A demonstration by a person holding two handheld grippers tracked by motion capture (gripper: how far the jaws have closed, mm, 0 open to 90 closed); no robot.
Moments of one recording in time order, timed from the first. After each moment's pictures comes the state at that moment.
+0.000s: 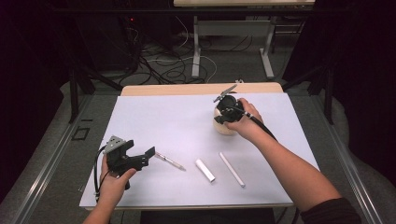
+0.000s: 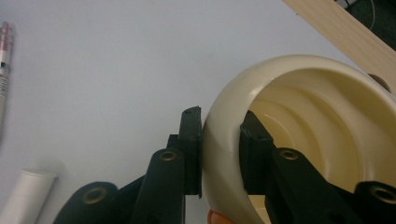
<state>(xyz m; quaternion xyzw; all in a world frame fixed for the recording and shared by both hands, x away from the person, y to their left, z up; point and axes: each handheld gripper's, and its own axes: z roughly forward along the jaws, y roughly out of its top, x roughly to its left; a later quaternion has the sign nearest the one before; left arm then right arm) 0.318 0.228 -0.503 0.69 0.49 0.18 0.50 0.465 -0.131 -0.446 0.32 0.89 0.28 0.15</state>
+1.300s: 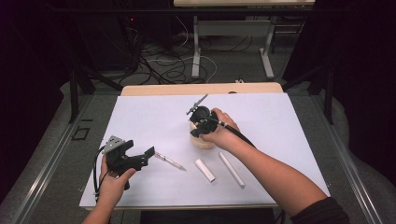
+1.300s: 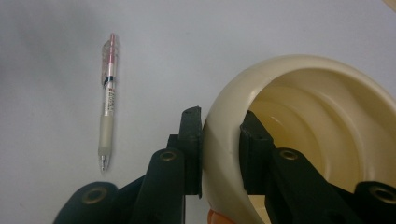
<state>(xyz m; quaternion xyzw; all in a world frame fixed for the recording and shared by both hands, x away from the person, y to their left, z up) 0.318 0.229 -0.503 0.69 0.49 0.18 0.50 0.432 -0.056 -0.451 0.28 0.92 0.27 0.09</state>
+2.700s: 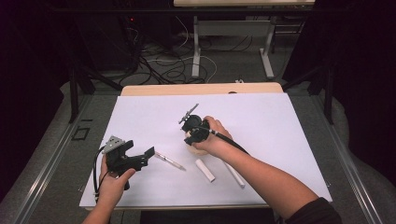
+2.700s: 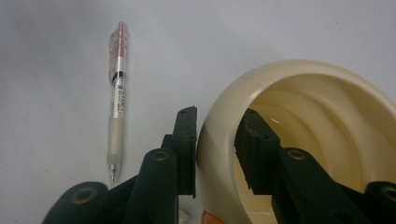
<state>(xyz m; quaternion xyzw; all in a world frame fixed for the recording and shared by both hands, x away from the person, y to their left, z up) 0.318 0.230 -0.503 0.69 0.49 0.18 0.50 0.420 -0.033 -0.473 0.28 0.92 0.26 0.10</state>
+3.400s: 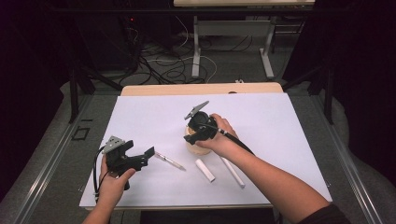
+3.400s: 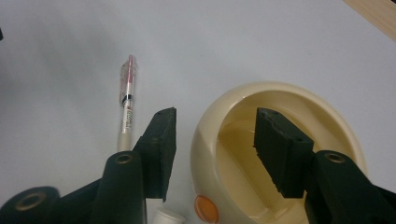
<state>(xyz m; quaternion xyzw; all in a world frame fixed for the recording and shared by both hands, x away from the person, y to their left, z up) 0.318 0.230 -0.504 0.69 0.49 0.18 0.50 0.409 -0.052 -0.453 0.28 0.90 0.32 0.11</state>
